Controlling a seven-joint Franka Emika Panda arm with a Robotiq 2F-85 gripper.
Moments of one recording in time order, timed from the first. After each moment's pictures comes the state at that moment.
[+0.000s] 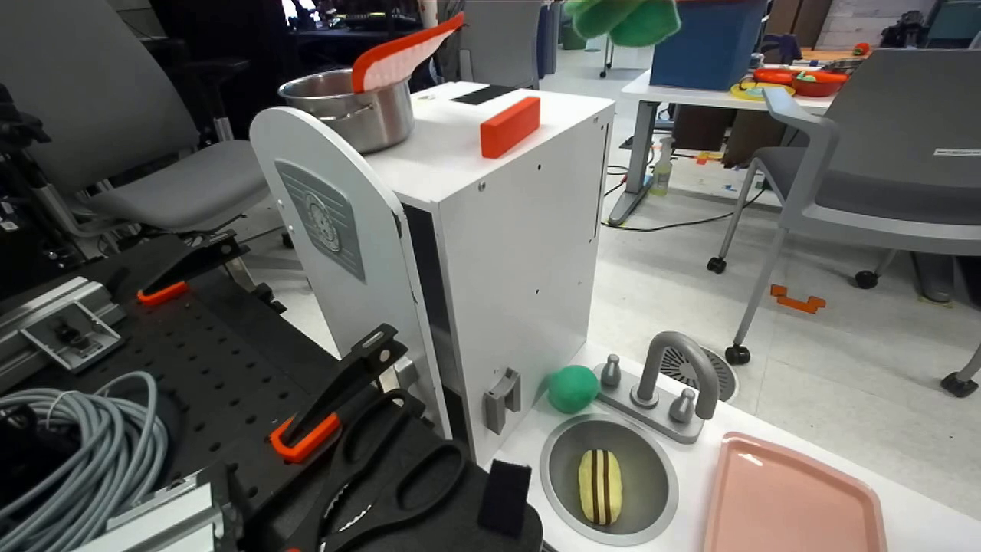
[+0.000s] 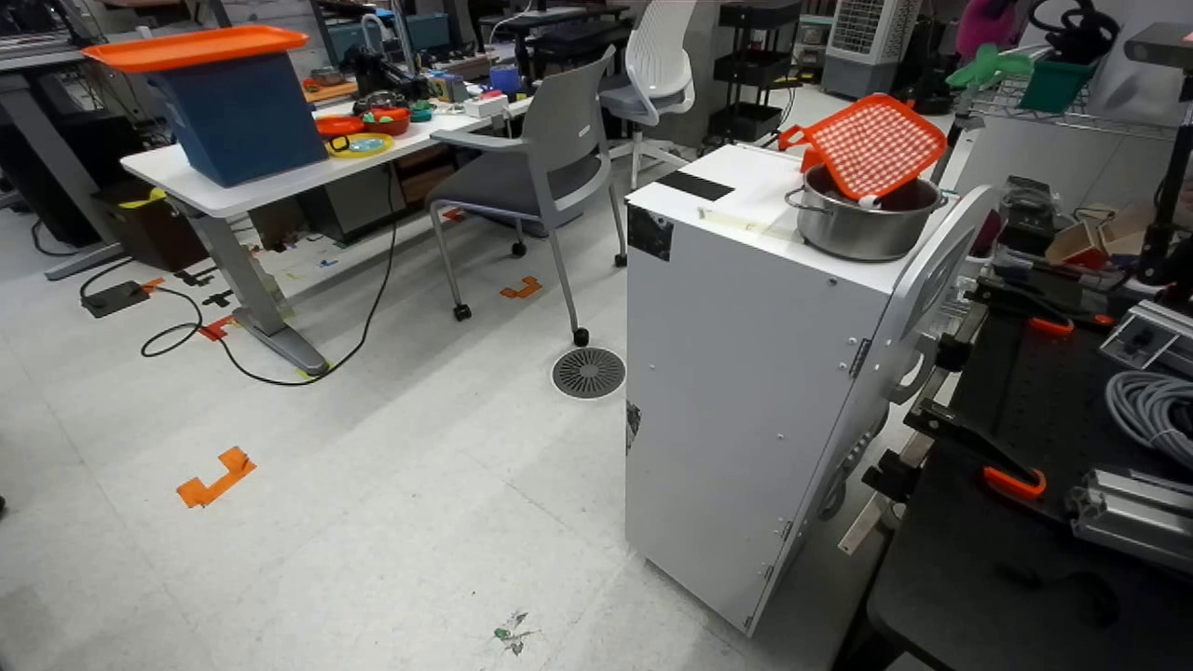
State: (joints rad) arm -0.27 -0.12 -0.20 -2.34 -0.12 2.45 0.17
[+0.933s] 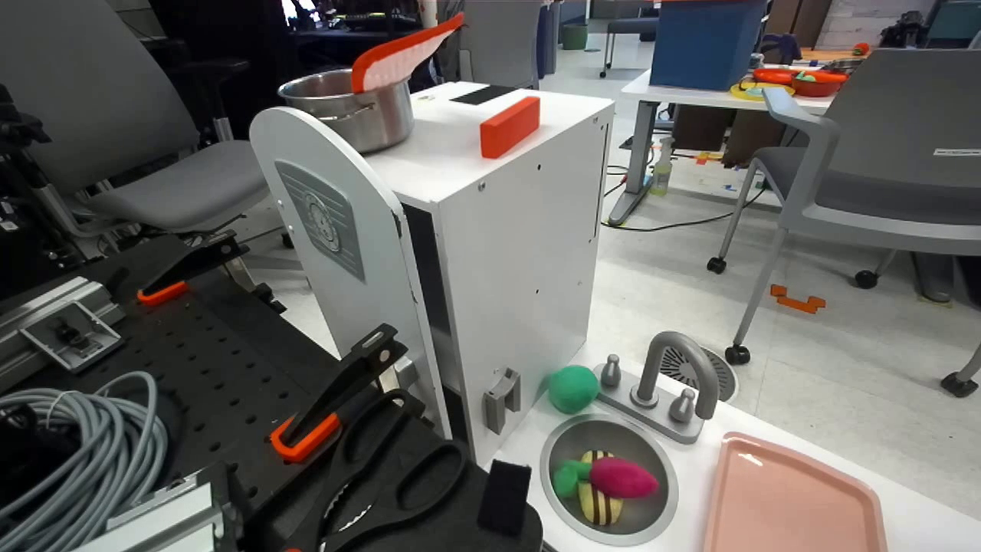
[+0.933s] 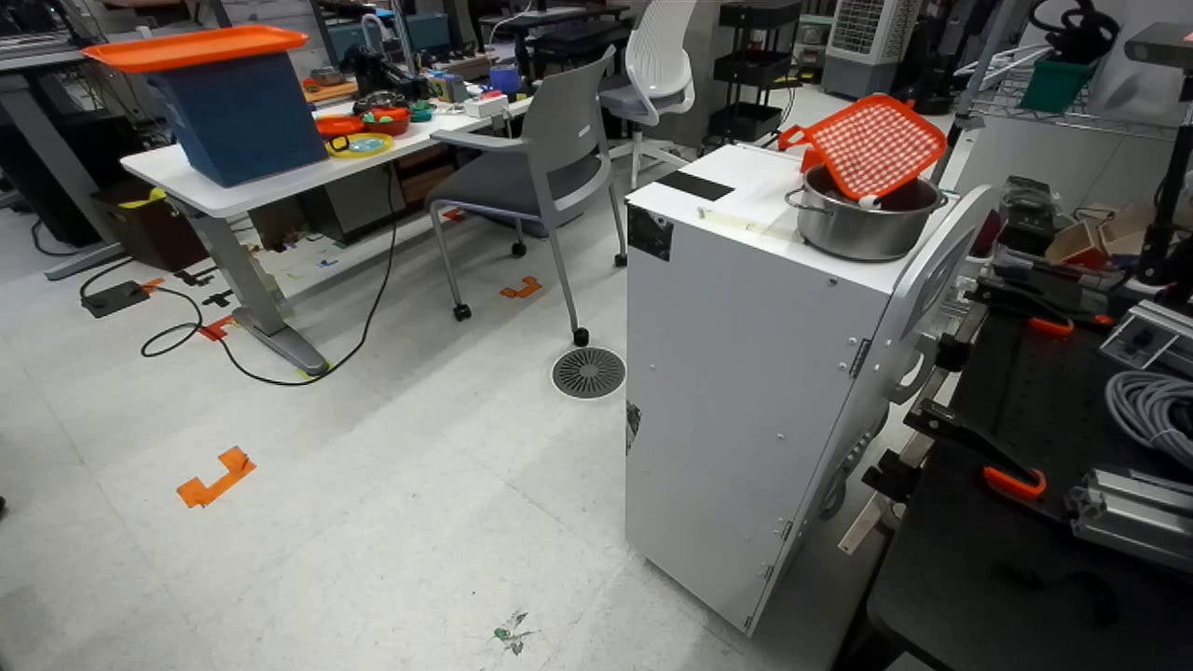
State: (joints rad) arm -0.23 0.03 -0.20 -2.23 -0.12 2.45 0.18
